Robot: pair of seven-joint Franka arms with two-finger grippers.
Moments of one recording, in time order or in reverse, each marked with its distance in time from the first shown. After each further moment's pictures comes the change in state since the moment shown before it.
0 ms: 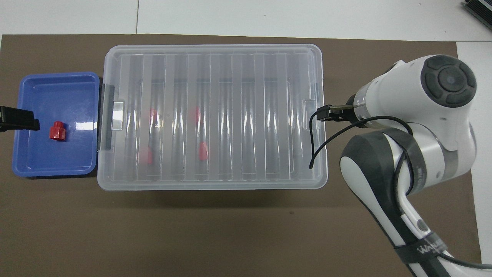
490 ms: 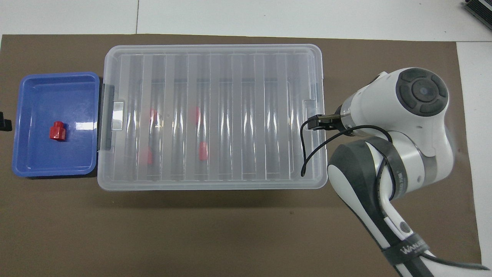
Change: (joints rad) left arm 0.103 -0.004 0.005 -0.002 0.000 0.017 0.106; right arm 0.020 -0.001 0.000 -0.059 0.000 0.022 0.014
